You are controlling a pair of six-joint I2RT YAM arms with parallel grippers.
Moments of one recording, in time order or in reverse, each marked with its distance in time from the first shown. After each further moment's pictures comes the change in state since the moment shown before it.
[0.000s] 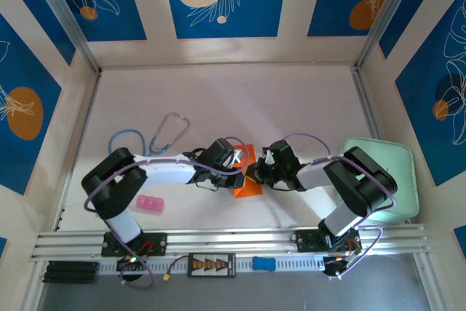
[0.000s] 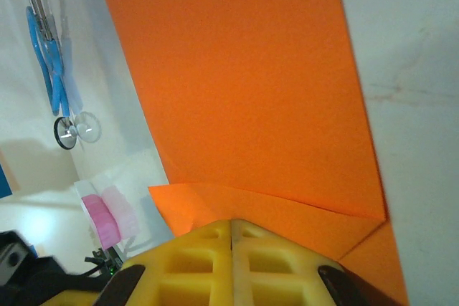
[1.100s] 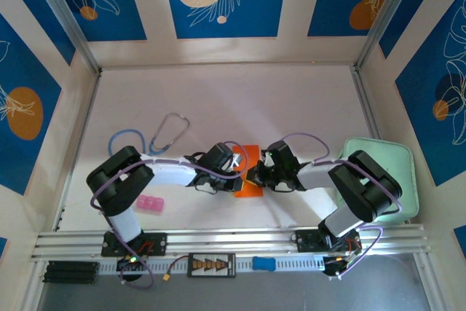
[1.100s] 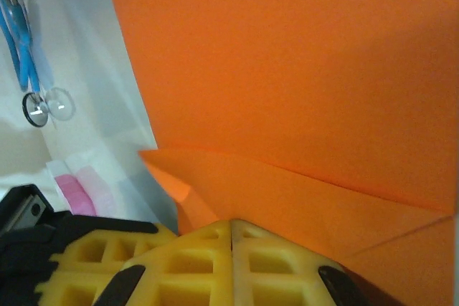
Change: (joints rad) left arm 0.000 0.026 -0.056 0.076 0.000 -0.001; right arm 0.023 -0.048 0.021 -0.144 0.000 -0.065
